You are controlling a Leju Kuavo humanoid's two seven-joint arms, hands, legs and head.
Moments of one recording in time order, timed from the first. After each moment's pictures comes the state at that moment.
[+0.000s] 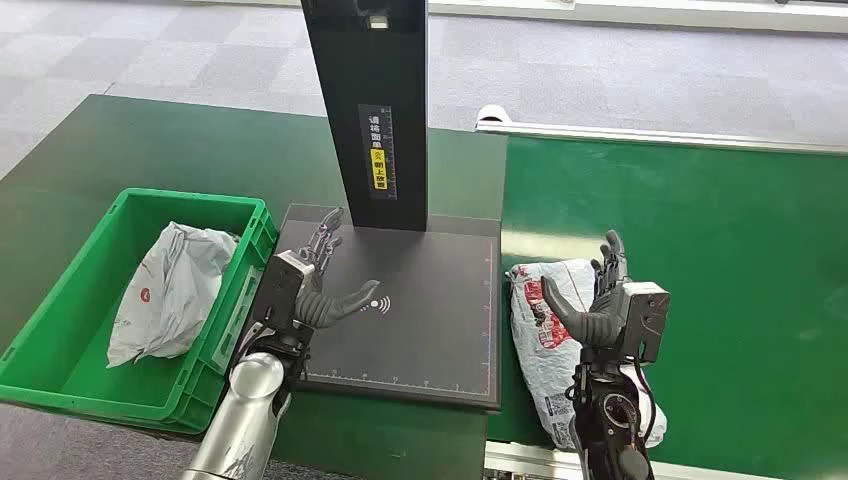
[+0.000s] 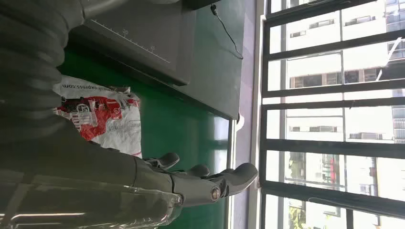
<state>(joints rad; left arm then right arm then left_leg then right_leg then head) -0.33 -0.26 -0.13 -1.14 -0.28 -0.07 -0.41 -0.21 0.15 0.01 -1.22 0.06 -0.08 -0.35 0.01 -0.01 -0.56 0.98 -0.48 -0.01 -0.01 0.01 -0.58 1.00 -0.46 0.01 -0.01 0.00</state>
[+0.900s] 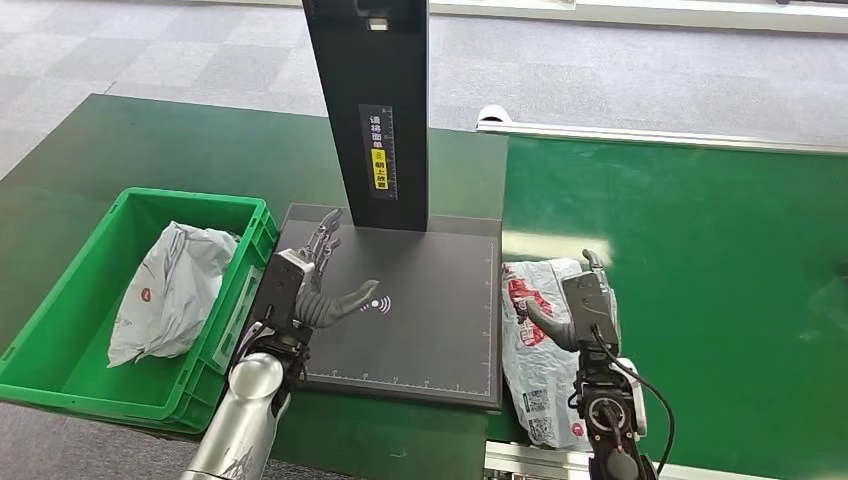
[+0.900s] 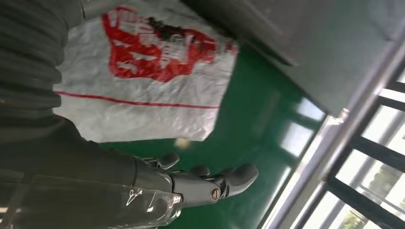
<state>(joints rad) -0.32 -0.25 -0.13 -1.15 -0.27 -0.06 -0.37 -0.20 0.09 0.06 -1.21 0.54 -0.10 0.01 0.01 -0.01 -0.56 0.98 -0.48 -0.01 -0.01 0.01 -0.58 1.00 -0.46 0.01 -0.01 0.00</state>
